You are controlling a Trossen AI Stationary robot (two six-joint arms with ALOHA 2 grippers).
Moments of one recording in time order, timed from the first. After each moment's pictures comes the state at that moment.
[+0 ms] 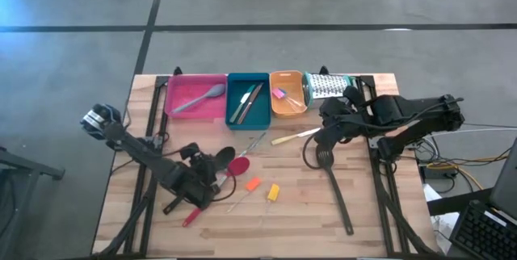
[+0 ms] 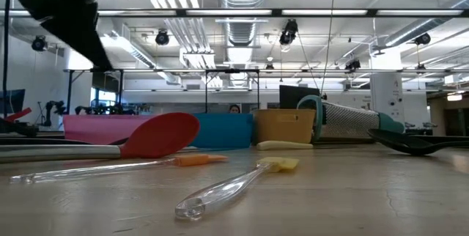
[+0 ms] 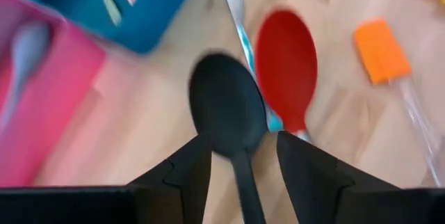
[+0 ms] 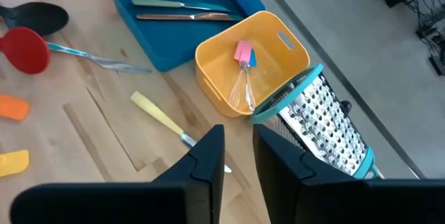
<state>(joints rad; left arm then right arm) -0.59 1.45 1.03 -0.99 -0.65 -1.03 0.21 1.36 1.60 -1.41 0.66 0.63</state>
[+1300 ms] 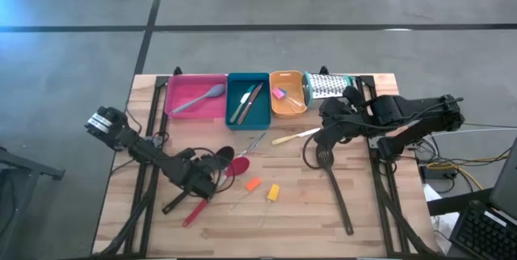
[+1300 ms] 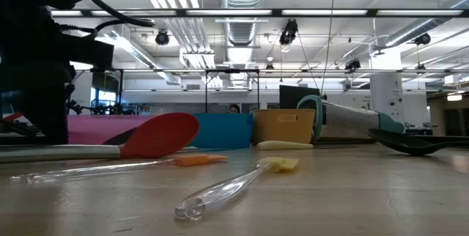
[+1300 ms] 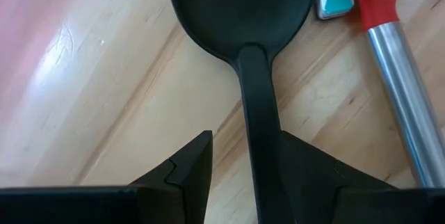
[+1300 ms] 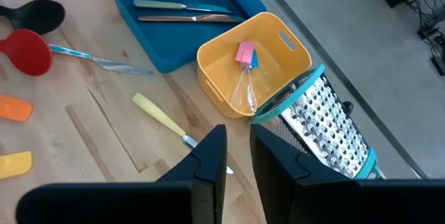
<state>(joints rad) -0.51 1.53 0.80 -0.81 -0.34 -1.13 0.21 1.36 1.60 -1.40 0.66 0.63</state>
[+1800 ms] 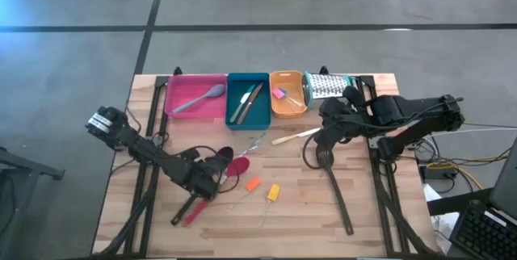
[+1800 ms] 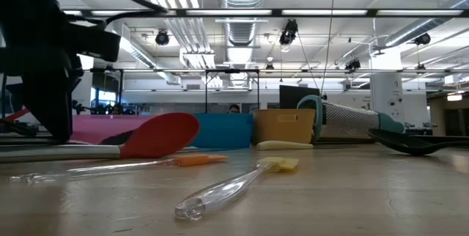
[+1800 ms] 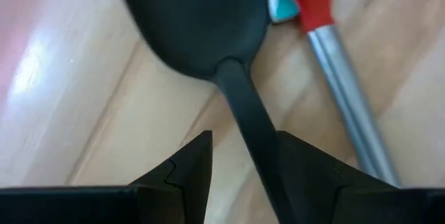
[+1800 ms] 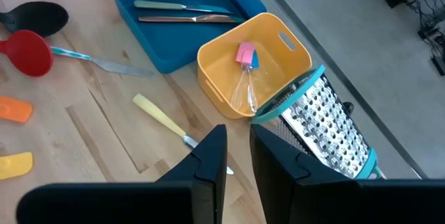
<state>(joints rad) -0.50 1.52 0.86 -0.81 -0.30 -1.02 0.21 1.36 1.60 -1.40 0.66 0.63</state>
